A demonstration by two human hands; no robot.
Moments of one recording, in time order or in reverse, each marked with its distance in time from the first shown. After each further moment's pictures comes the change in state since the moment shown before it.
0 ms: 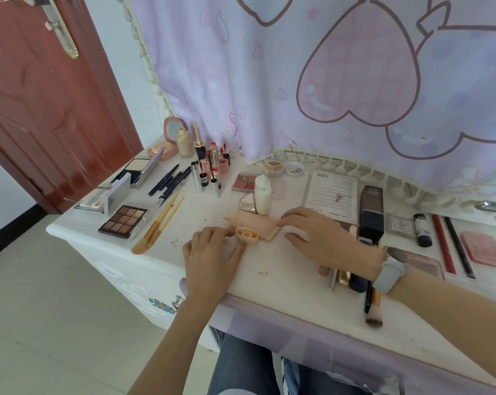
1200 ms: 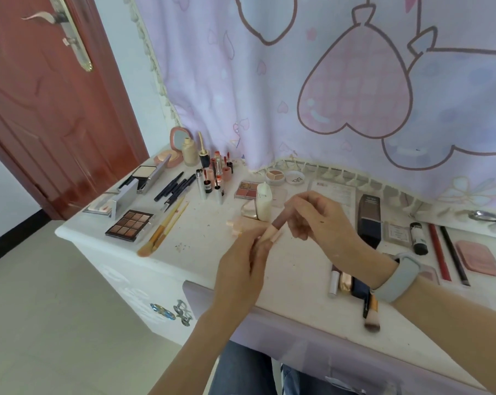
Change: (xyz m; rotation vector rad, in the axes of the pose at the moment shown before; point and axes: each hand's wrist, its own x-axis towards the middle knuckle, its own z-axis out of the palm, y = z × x) left_hand -0.022 0.058 -0.023 -0.556 0.000 0.167; right_hand -0.006 -0.047 -0.036 1.063 0.265 0.184
